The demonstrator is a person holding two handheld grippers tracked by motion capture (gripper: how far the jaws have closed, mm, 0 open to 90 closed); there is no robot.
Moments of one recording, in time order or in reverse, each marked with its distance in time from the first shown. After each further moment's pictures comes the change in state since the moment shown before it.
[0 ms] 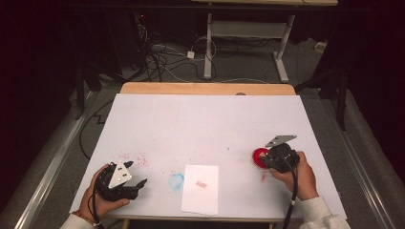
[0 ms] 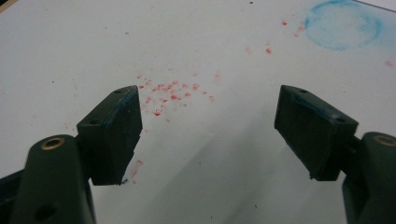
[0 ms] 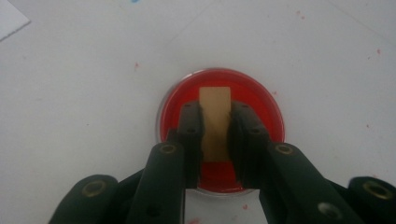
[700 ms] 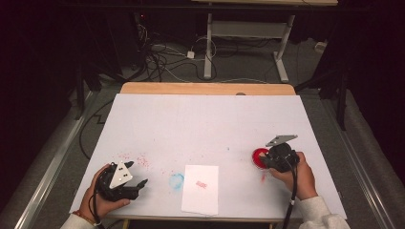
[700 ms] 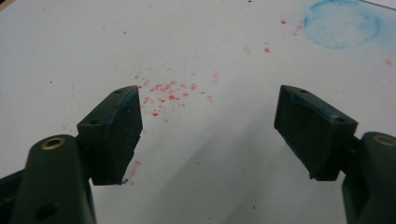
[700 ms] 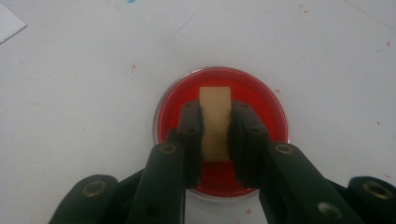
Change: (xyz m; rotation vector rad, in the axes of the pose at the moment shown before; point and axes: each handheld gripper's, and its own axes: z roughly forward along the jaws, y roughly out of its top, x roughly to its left) left arm -0.001 0.001 0.001 0.005 -0.001 0.004; right arm -0.001 -0.001 0.004 -0.010 0.010 0.025
